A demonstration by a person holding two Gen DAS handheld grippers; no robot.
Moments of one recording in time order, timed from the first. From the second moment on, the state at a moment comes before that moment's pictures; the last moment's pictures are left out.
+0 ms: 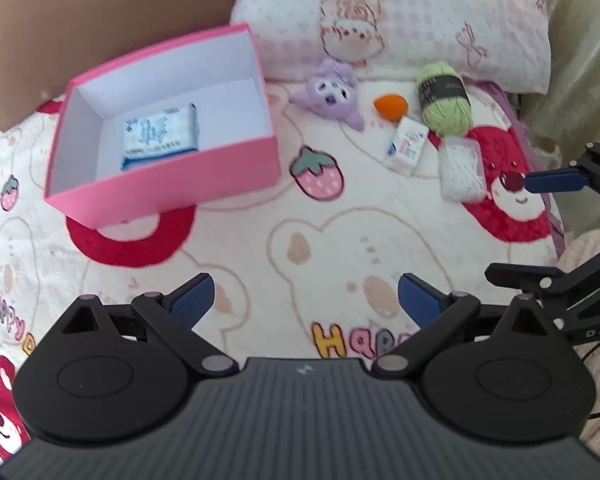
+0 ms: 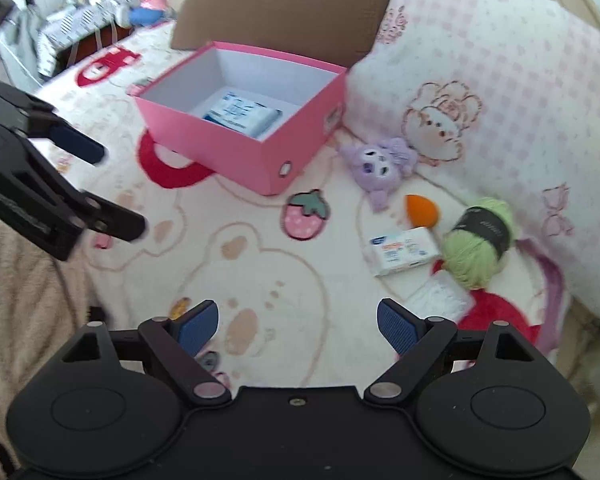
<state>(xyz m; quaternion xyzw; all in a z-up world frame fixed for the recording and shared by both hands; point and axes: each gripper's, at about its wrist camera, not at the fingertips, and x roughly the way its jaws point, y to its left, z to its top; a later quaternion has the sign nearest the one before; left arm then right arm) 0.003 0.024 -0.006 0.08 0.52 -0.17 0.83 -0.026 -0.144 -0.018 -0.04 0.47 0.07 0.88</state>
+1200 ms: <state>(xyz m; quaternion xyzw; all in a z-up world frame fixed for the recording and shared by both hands) 0.035 -0.080 -0.084 -0.03 0.52 -0.21 0.83 0.020 -0.307 -0.065 0.16 0.41 -0.03 0.89</state>
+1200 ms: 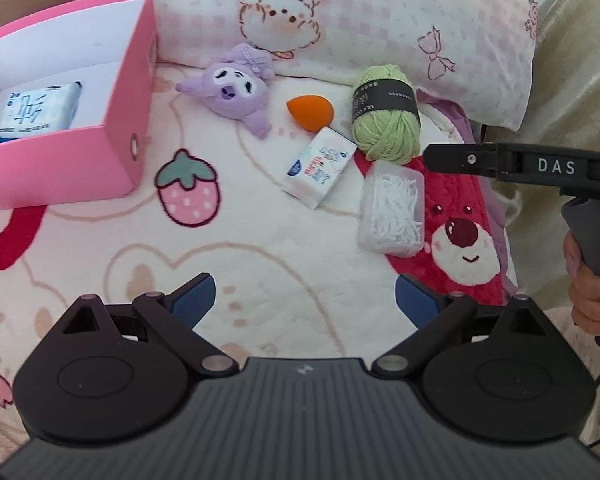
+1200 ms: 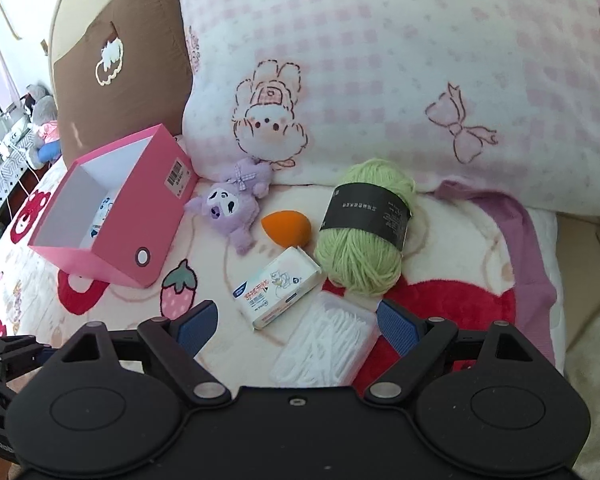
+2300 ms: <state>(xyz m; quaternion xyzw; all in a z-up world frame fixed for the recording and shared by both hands) 0.061 -0.161 -0.150 -0.07 0.53 -0.21 0.82 0.041 -0.350 -0.133 0.23 0.41 -0.09 0.88</state>
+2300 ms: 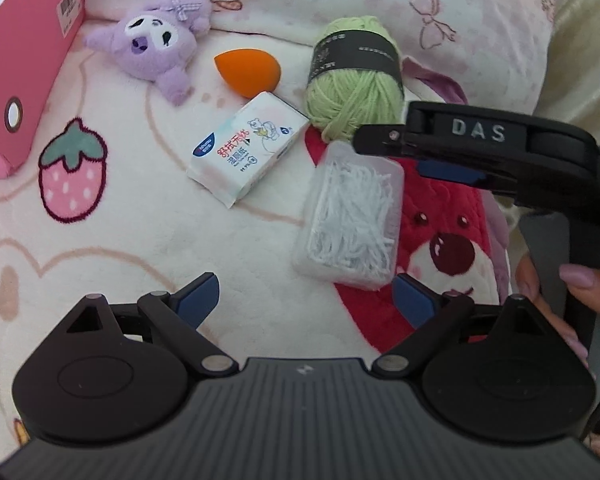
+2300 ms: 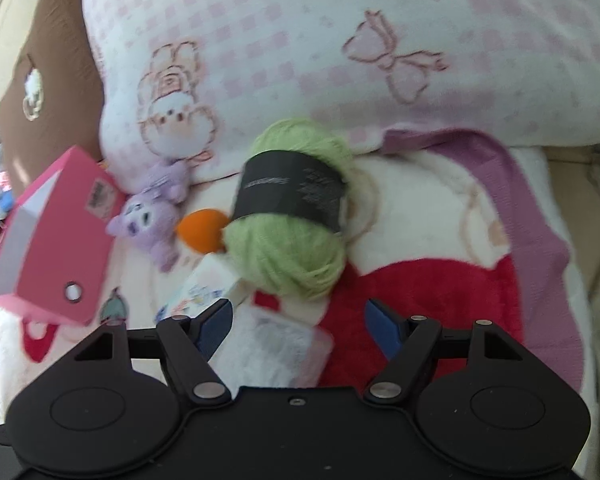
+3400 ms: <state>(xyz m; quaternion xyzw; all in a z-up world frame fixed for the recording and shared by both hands) 0.061 -0.142 -0.179 -0.16 0.51 -0.22 0.82 0.053 -0.354 -0.151 0.29 0.41 -0.08 0.86</state>
